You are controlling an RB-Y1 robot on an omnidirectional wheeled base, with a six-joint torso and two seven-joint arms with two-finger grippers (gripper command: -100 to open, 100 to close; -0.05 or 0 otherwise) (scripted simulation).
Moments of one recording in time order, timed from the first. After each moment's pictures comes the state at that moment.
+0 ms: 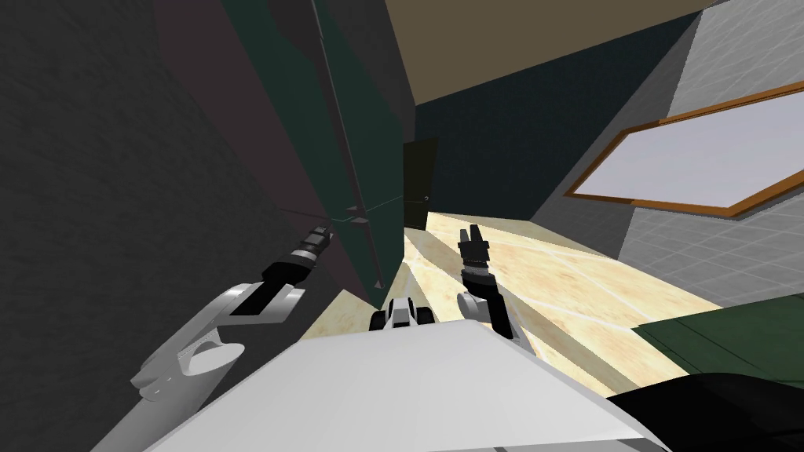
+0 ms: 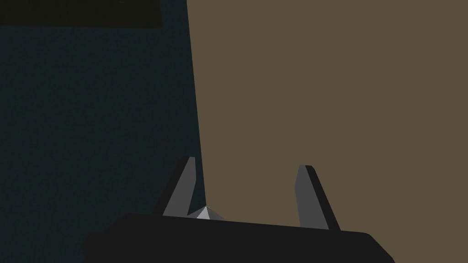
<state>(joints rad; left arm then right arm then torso) 0.32 0.66 0.10 -2.41 -0.13 0.40 0.25 0.52 -0.05 -0.04 -2.22 -0.06 -0.55 0.08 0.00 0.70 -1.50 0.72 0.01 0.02</state>
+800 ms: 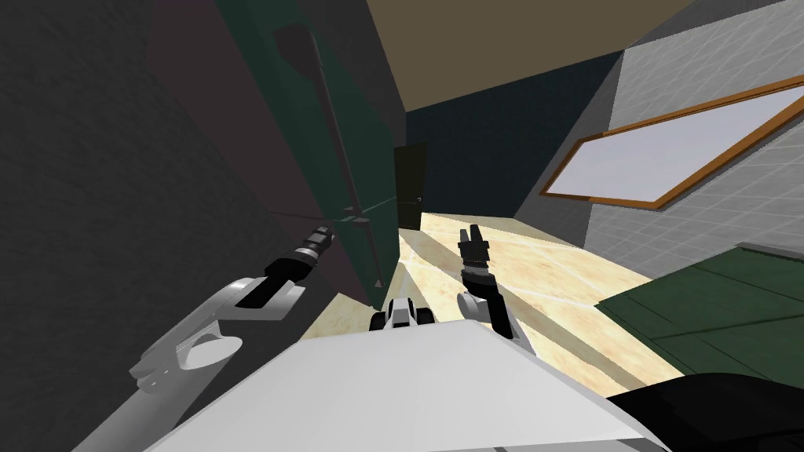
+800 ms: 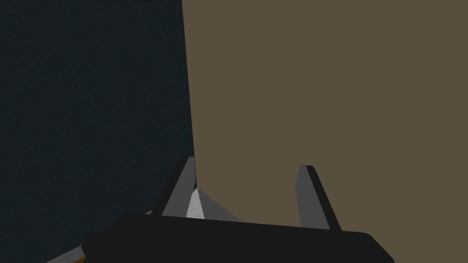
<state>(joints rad) 0.28 0.74 0.07 -2.42 -0.11 0.53 0.33 0.52 -0.05 -0.04 -2.22 -0.06 -0.55 0.08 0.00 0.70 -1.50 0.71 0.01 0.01</state>
